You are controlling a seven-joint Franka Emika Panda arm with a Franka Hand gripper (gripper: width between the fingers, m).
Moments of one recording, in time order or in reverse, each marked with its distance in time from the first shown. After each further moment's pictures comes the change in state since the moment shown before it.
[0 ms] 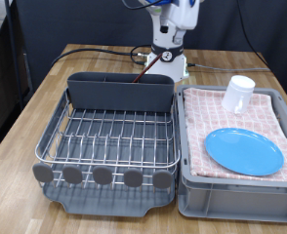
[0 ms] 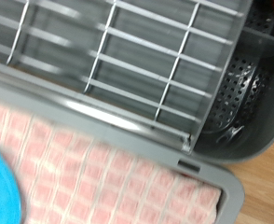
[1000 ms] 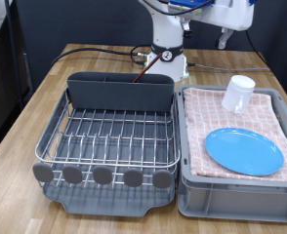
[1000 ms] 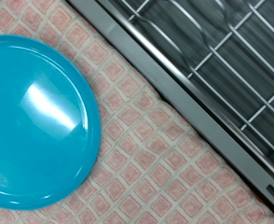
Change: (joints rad) arm 0.101 0.251 0.000 0.217 0.024 0.077 -0.306
